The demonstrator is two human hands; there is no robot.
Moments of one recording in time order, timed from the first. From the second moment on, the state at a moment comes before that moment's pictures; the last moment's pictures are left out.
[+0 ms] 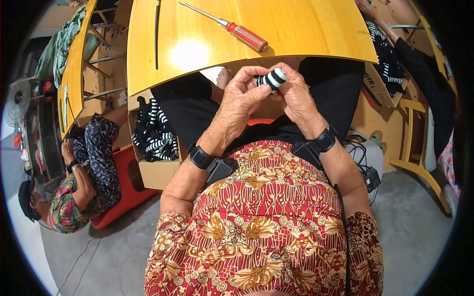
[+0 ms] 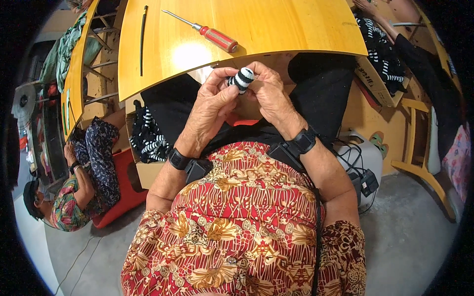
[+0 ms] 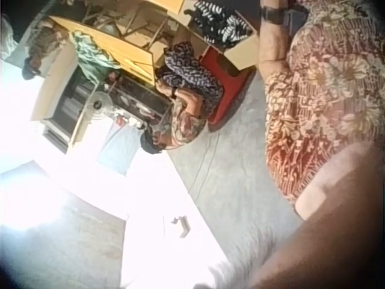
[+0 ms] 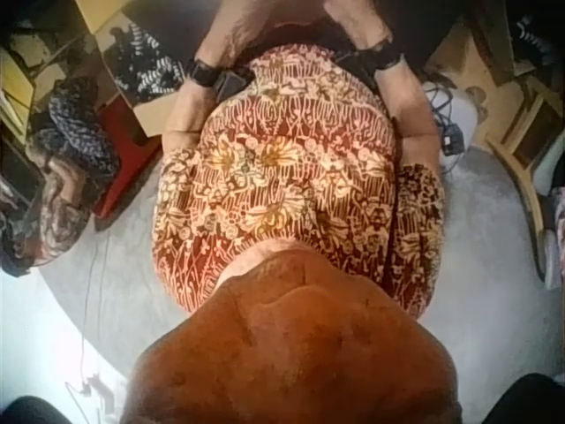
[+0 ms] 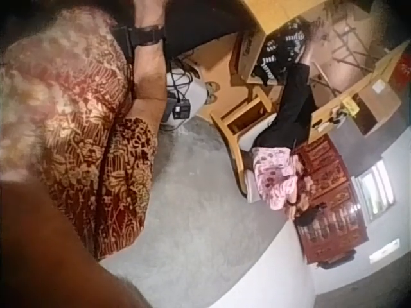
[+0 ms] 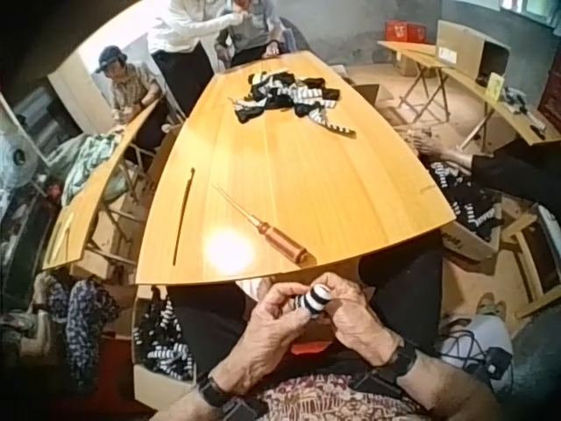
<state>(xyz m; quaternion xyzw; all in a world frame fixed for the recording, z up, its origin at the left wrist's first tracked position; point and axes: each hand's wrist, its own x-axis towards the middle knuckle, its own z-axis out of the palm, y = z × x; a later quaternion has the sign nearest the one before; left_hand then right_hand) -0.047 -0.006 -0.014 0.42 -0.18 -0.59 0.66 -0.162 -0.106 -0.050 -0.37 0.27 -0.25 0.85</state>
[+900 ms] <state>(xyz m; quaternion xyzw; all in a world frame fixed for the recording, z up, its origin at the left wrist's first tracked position) -0.031 0.006 -0.045 0.37 -0.10 -0.66 0.65 -0.180 -0.101 -0.009 -0.73 0.24 -0.29 0.57</state>
